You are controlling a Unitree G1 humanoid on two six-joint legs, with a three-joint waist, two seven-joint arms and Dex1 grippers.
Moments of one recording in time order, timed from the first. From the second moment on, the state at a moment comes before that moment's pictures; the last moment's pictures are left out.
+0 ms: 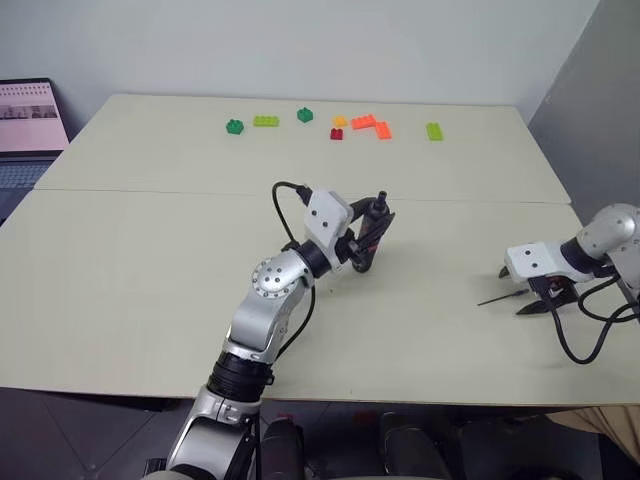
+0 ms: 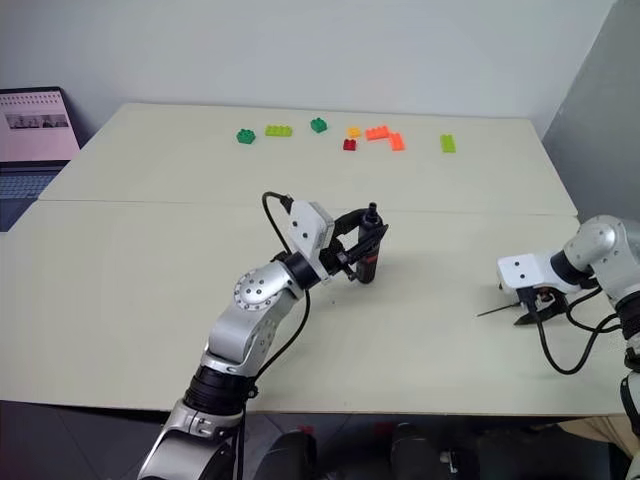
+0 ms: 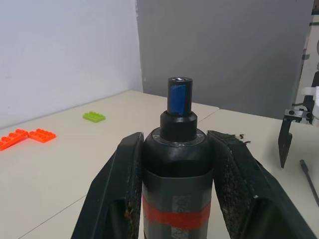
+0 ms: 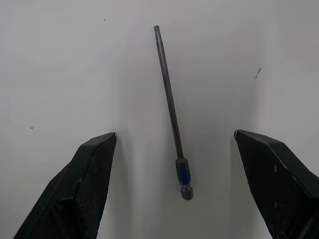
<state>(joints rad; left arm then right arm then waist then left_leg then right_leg) -0.48 0.12 -0.19 -0.06 -0.20 0.17 -0.53 -0.83 -1.00 0.44 0.73 -0.22 -0.34 1.52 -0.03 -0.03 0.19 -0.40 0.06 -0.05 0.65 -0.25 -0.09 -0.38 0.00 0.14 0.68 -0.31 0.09</state>
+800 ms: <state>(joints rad) -0.48 0.13 -0.19 -0.06 -0.19 0.18 -0.53 -0.89 -0.96 0.45 0.83 -0.33 -0.42 1.51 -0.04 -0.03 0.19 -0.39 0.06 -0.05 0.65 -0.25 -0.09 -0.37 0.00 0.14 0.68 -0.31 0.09</state>
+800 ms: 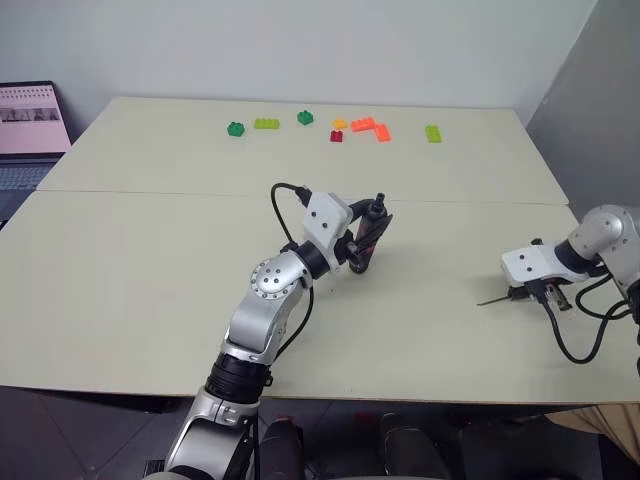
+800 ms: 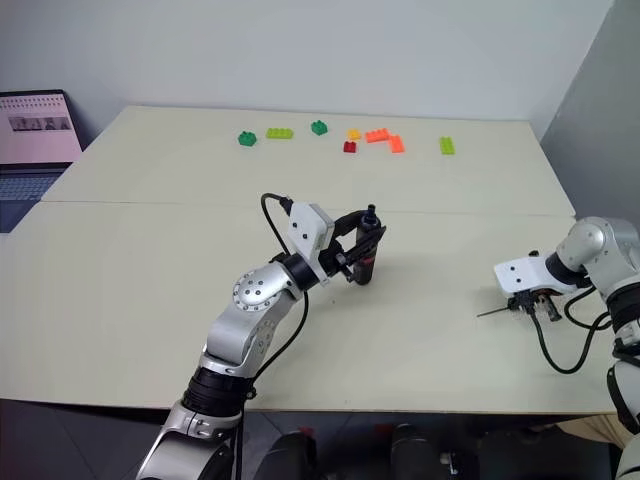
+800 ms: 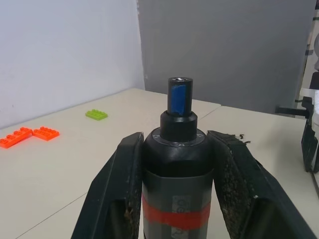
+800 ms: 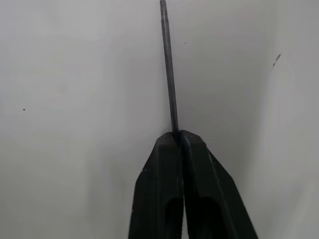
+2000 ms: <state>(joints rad) -0.42 0.05 -0.19 -0.09 -0.04 0.12 -0.26 -0.72 -0.50 -0.18 -0.17 0.64 0.75 0.81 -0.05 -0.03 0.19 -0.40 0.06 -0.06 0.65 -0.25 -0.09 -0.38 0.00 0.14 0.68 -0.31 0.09</state>
